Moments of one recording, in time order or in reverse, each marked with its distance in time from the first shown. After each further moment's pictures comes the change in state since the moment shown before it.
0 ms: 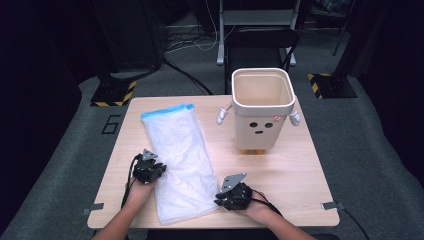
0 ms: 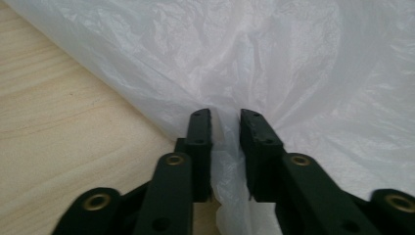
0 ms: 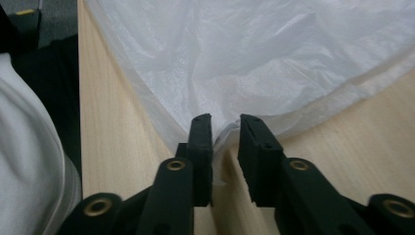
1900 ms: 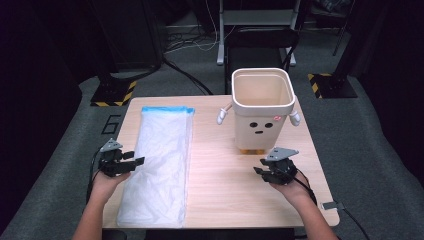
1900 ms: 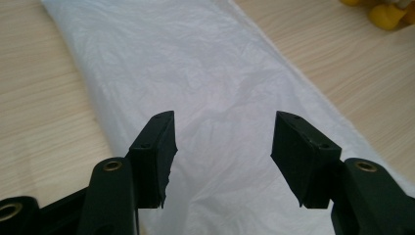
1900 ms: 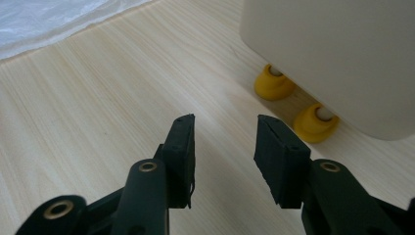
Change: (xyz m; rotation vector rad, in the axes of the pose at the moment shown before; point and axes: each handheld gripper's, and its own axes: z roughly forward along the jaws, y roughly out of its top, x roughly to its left) left arm 0.062 0.010 -0.080 -0.143 -0.091 -0.038; right arm -0.065 -0.027 -0.115 -0.081 -0.407 0.210
